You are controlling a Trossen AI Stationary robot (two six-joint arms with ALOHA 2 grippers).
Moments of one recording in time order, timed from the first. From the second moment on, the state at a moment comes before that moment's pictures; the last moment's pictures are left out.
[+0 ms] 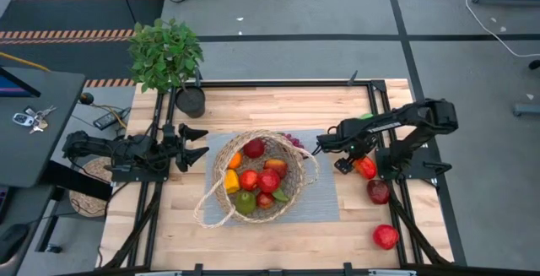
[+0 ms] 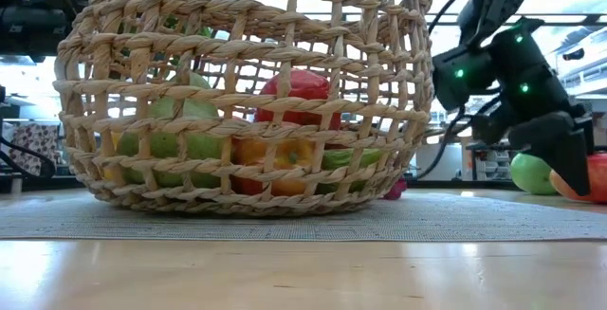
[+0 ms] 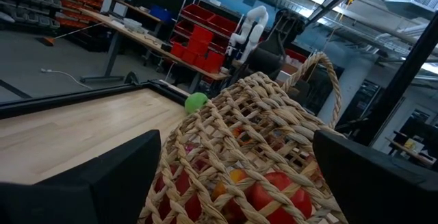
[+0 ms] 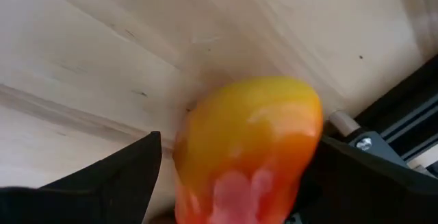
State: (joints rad) left arm -0.19 0.04 0.01 0.16 -0.45 -0.40; right arm -0.12 1.53 0.74 -1.15 -0.05 0.78
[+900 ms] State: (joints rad) left arm -0.19 0.04 0.01 0.16 -0.45 -0.40; right arm -0.17 1.46 0.99 -1.15 -0.01 0.67
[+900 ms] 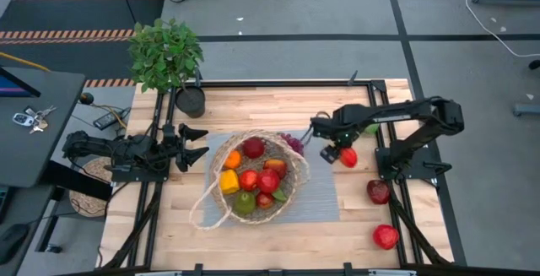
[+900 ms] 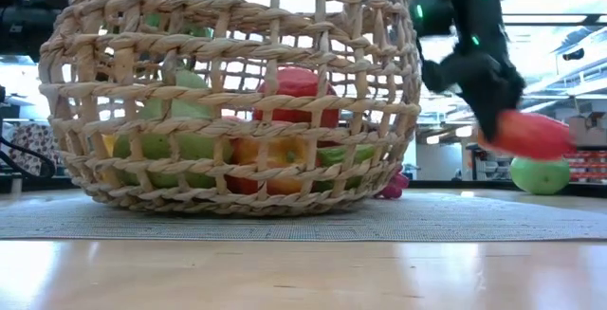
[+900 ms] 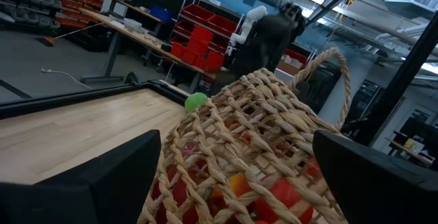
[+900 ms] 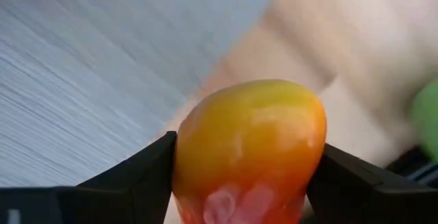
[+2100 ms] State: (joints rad) left arm -0.19 0.04 0.01 0.16 -0.45 -0.40; right arm 0.23 1.42 1.31 0.11 0.21 0.23
